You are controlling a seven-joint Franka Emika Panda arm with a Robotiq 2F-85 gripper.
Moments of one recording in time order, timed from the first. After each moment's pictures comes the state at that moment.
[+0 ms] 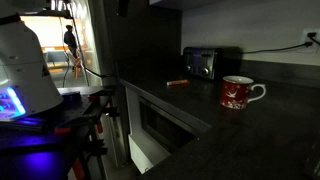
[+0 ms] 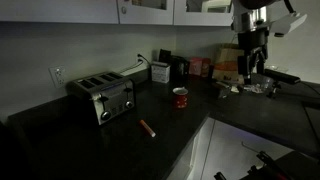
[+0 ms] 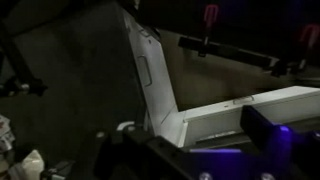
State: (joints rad) arm -0.07 -0.53 -0.03 -2.61 -0.32 1.91 -0.21
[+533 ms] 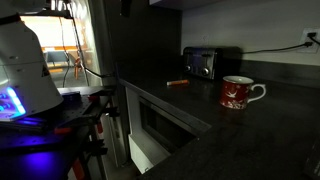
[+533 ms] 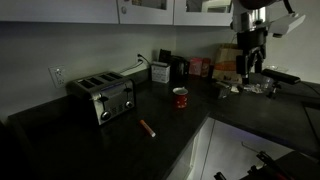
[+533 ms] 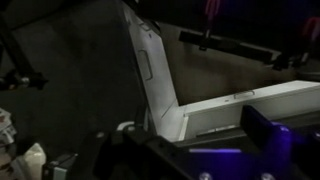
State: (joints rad) arm -0.07 -0.53 -0.04 -2.61 -0.32 1.94 -0.21
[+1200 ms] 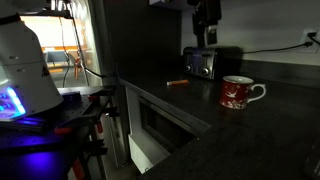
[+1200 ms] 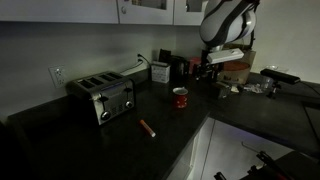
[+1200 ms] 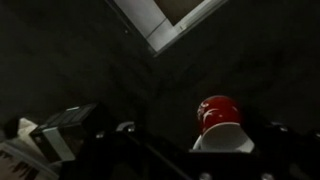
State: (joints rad) arm -0.07 0.04 -0.06 -2.35 -0.23 2.53 0.20
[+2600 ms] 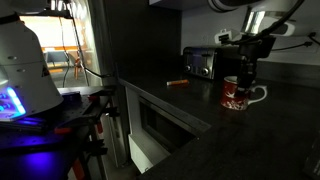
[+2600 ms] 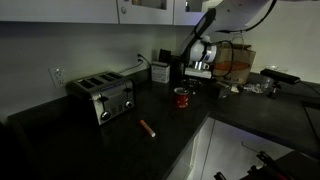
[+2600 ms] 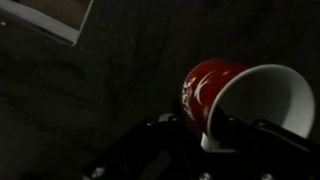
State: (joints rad) arm -0.12 0.67 -0.06 -1.72 0.23 2.33 0.24
